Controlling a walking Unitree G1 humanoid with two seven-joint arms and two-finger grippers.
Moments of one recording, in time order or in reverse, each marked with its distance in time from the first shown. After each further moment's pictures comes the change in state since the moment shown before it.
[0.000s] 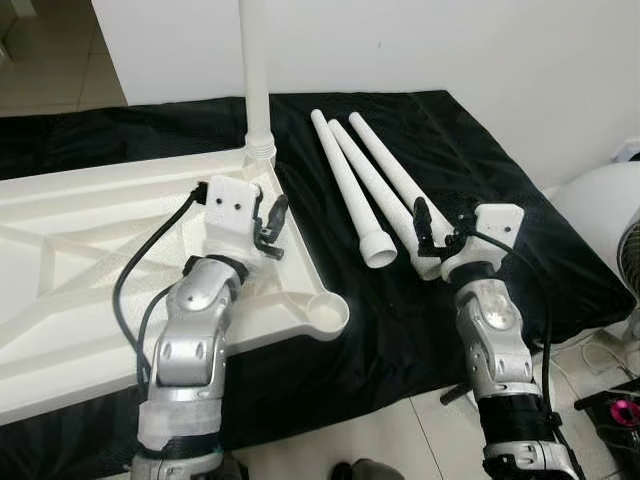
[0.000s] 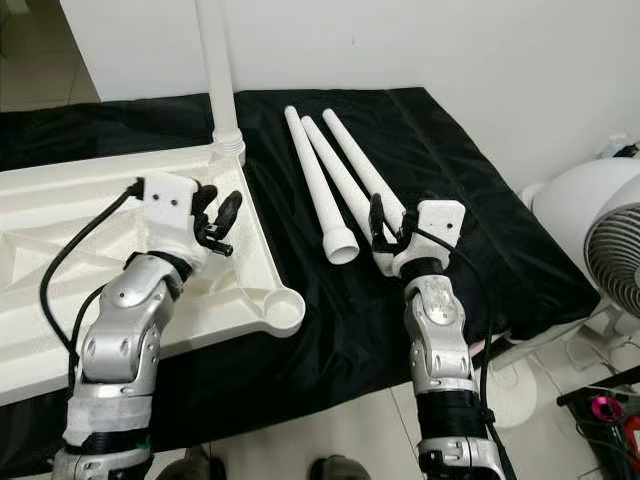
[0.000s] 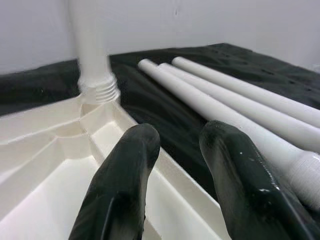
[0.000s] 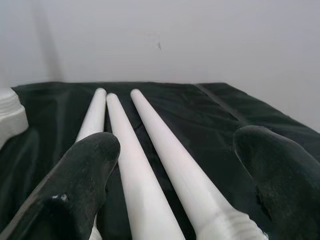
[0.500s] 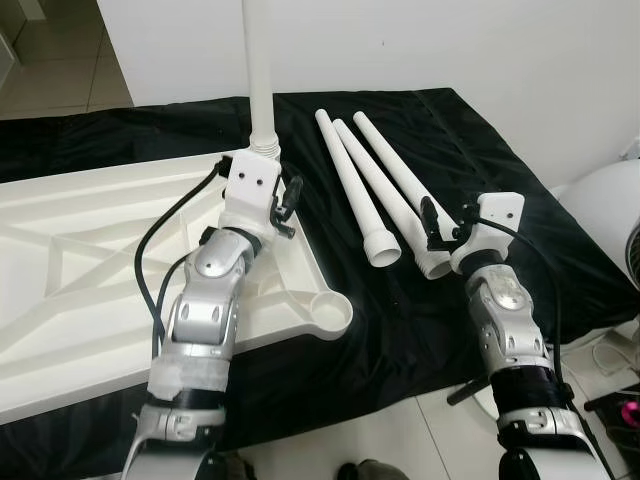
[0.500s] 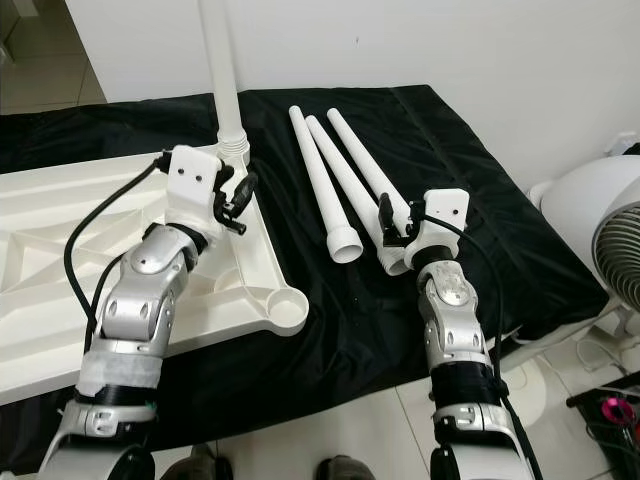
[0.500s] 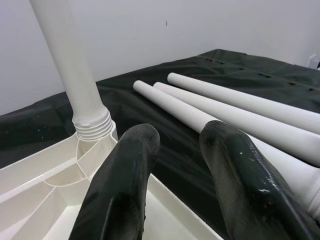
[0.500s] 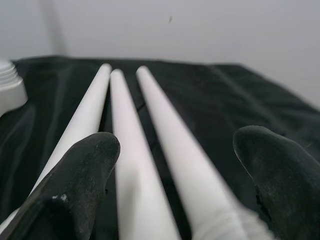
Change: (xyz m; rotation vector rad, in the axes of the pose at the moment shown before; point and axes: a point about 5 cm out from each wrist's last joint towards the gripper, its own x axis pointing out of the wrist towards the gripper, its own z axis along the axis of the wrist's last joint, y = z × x) left arm 0.031 0.000 0.013 0.122 -0.033 -0.075; right arm 0.014 -0.013 -0.016 -0.016 0.097 0.091
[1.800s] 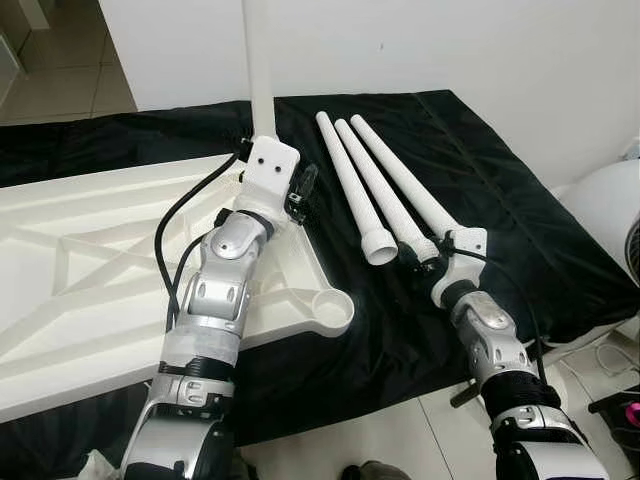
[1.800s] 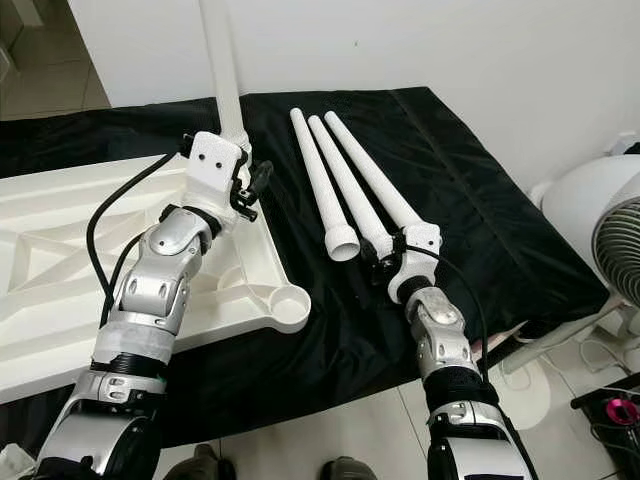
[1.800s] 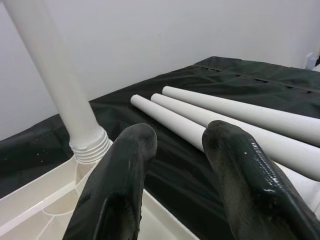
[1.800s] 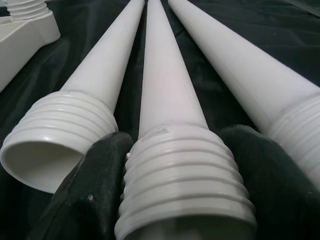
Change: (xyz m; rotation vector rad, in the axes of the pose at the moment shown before) left arm 0.019 -0.001 0.002 0.059 -0.028 -0.023; right arm -0.007 0.007 -0.049 0.084 0.195 0.110
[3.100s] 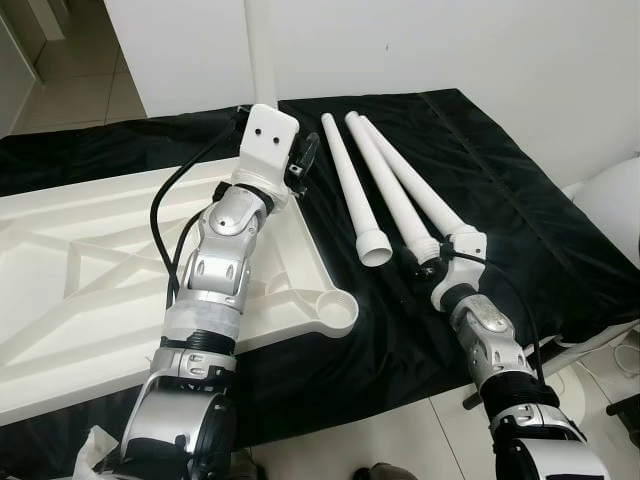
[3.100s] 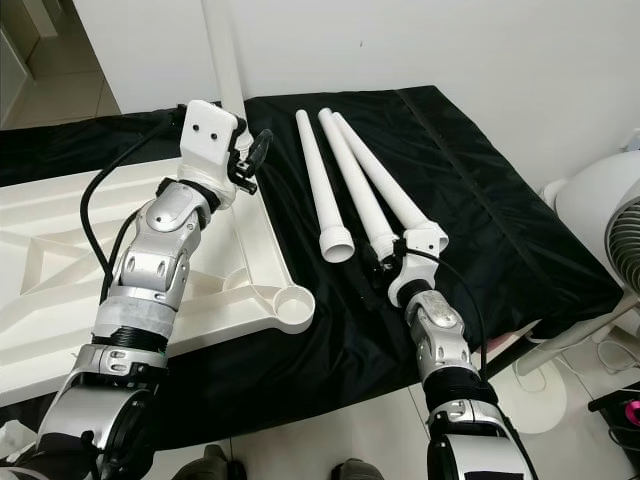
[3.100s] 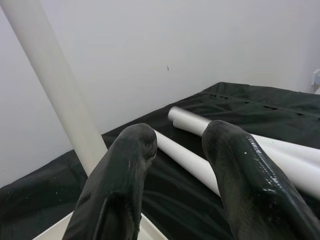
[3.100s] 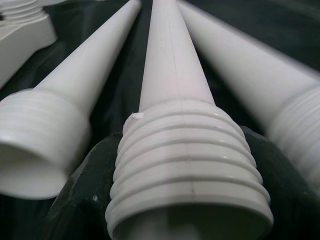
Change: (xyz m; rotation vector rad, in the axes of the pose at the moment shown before) left arm 0.014 0.009 0.022 0.031 -0.099 0.007; right arm -0.001 -0.004 0.001 -0.050 -0.057 -0.066
